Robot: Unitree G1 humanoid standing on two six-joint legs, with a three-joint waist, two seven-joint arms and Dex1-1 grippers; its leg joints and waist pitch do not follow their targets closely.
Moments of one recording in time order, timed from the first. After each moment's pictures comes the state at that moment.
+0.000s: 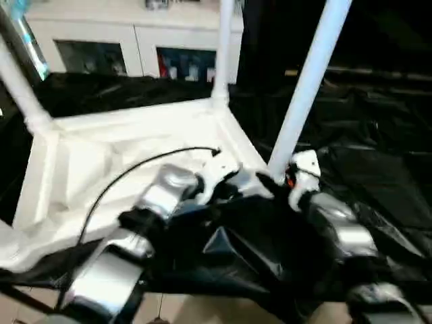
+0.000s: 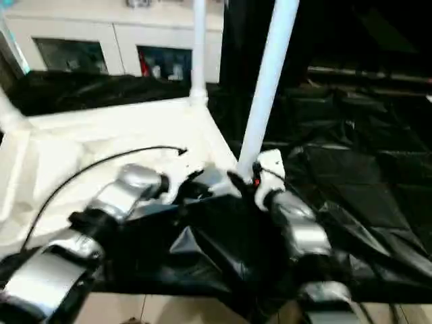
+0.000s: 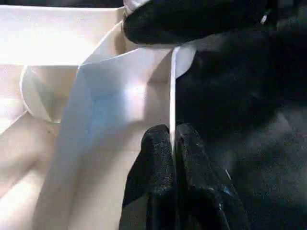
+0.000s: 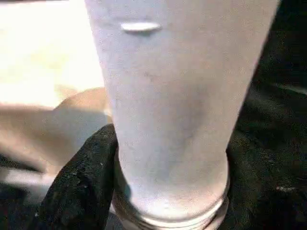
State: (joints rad) left arm -0.79 0.07 -0.26 0.85 0.15 0.26 -0.85; right arm -0.50 -0.11 -0.05 0.64 0.12 0.14 0.36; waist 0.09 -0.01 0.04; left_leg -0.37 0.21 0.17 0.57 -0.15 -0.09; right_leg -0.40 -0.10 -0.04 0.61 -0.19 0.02
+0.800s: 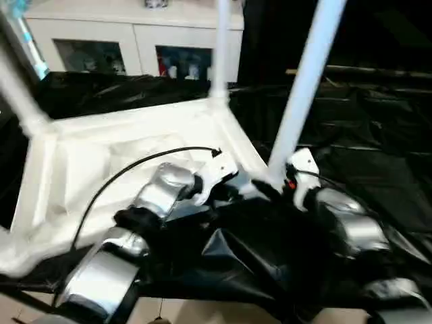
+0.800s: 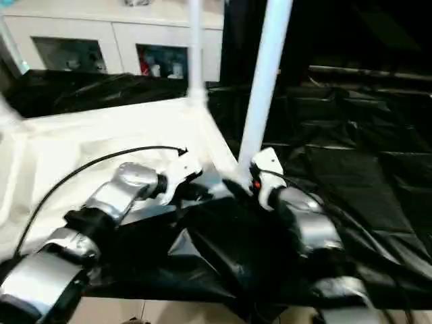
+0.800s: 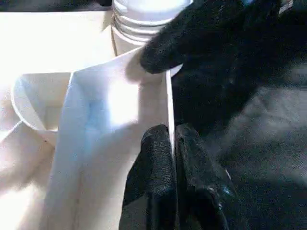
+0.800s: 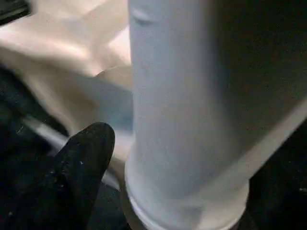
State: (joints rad) left arm -0.76 0.18 -0.29 0.80 0.12 0.13 -1.12; right arm -0.43 -0.34 0.09 0.48 0.12 0.19 0.82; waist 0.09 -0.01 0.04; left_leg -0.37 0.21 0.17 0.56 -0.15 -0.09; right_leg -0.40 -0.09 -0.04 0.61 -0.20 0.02
